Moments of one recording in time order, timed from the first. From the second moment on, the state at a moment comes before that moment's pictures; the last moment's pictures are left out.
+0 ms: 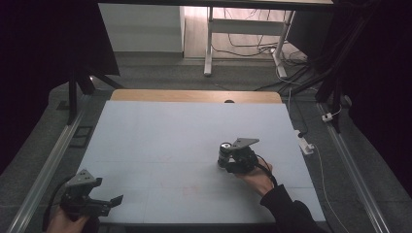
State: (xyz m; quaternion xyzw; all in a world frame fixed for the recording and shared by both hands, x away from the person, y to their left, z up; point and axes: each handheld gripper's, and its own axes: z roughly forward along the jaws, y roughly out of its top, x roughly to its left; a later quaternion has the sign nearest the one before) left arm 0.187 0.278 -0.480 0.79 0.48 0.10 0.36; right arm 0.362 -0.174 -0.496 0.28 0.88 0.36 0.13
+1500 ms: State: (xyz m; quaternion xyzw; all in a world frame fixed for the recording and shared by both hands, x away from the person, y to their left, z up) left arm 0.188 0.280 -0.480 0.79 0.49 0.10 0.37; right arm 0.407 -0.082 -0.484 0.27 0.88 0.36 0.14
